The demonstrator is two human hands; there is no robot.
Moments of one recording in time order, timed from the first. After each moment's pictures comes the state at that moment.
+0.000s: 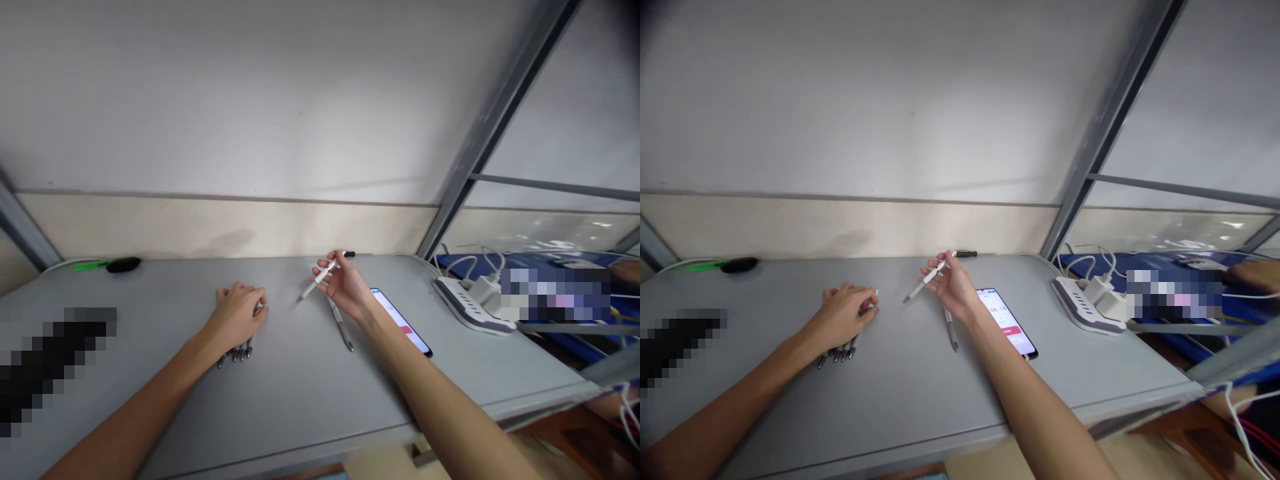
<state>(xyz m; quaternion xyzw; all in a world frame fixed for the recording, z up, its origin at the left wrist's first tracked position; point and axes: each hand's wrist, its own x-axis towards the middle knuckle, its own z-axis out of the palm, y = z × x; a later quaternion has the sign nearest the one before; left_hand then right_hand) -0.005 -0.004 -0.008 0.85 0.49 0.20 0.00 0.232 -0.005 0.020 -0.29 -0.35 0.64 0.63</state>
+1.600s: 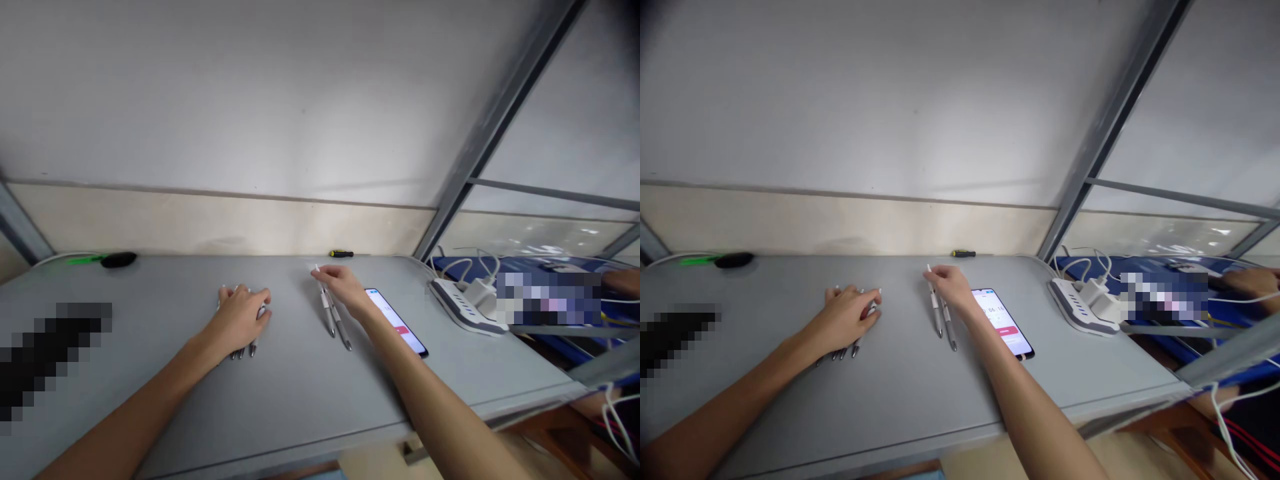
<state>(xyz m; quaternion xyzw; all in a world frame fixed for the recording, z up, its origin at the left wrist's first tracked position) 0.003 -0.019 0.004 0.86 0.49 0.14 0.01 0.238 -0.006 0.014 -0.57 -0.58 0.37 0.44</state>
